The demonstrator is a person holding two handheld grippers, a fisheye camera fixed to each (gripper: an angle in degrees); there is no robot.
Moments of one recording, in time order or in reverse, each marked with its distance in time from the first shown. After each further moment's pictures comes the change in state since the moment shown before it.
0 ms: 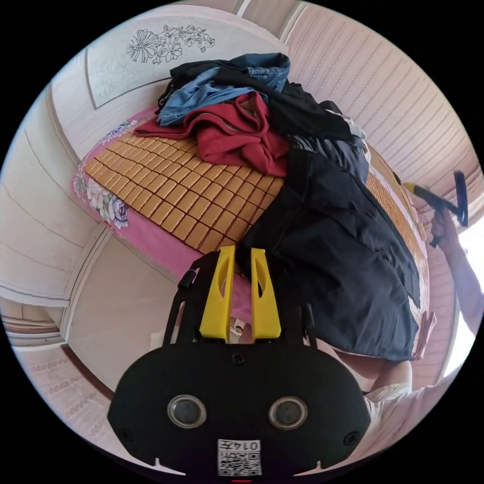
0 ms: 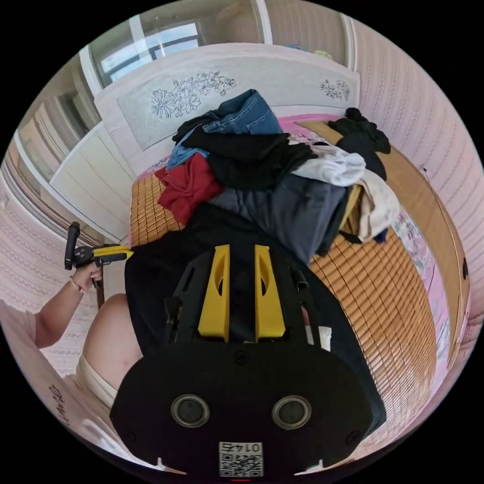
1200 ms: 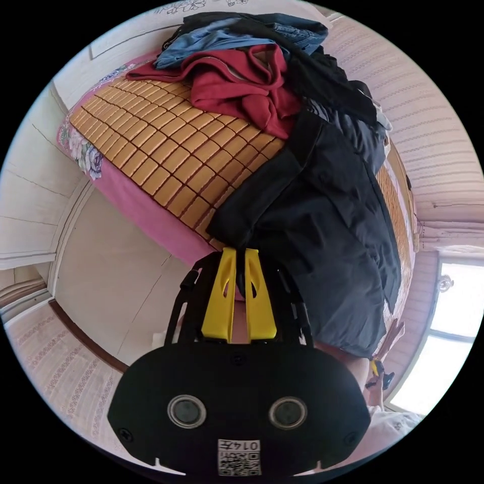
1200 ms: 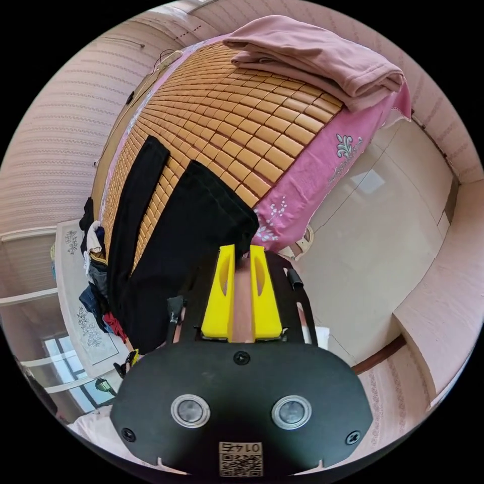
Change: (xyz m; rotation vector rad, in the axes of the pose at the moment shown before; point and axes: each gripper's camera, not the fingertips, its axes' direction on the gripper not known) left arm 0.025 -0.061 0.041 -0.301 0.002 -0.098; right arm 0.130 0.828 -0.230 0.090 0.099 1.621
